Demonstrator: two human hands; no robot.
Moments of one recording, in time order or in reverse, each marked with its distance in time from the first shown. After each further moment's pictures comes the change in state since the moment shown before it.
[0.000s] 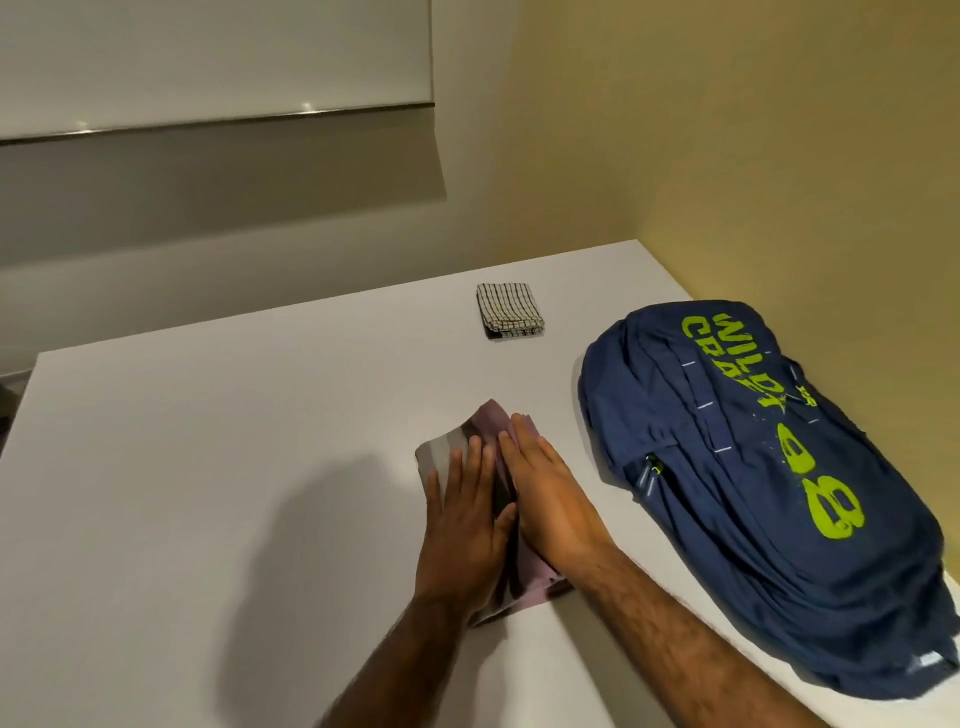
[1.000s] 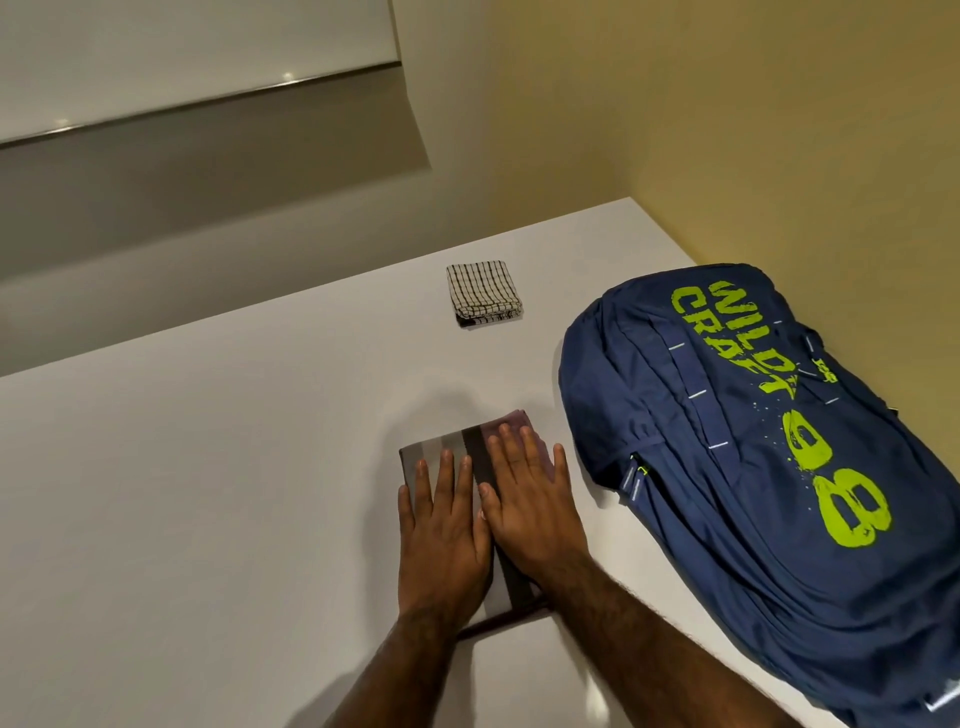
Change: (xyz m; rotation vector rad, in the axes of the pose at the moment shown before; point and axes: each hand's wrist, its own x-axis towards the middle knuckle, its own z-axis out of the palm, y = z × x) left_hand 0.027 0.008 0.055 0.231 0.006 -0.170; right_hand 0.022 0.084 0.064 -0.169 -0.050 0.159
